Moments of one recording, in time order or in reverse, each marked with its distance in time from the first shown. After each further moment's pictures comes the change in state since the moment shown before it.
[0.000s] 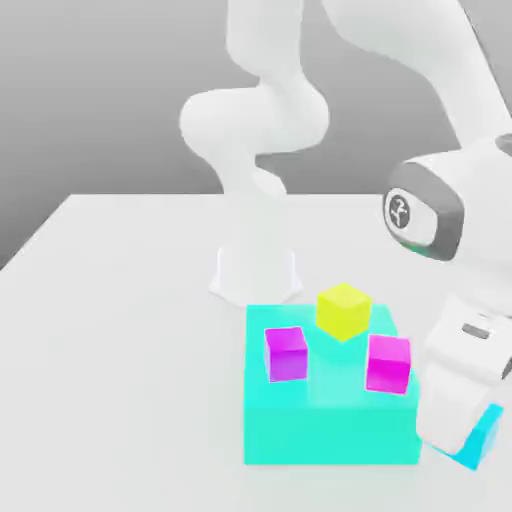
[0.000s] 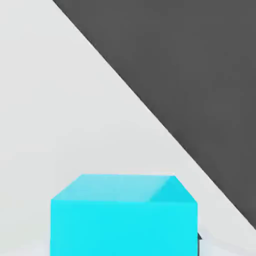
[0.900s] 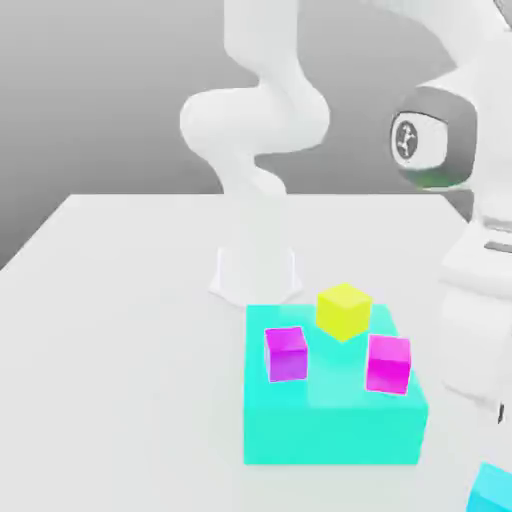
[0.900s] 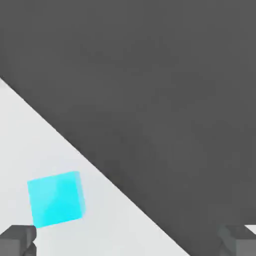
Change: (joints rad) arm 0.027 0.118 0.032 0.169 -0.027 0.047 0.015
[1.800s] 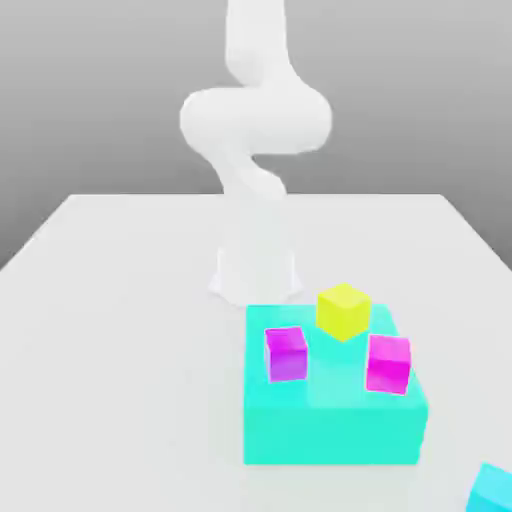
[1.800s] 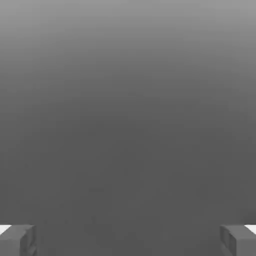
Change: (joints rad) arm -0.250 -0.988 -0.148 -0.113 0.096 -0.228 0.309
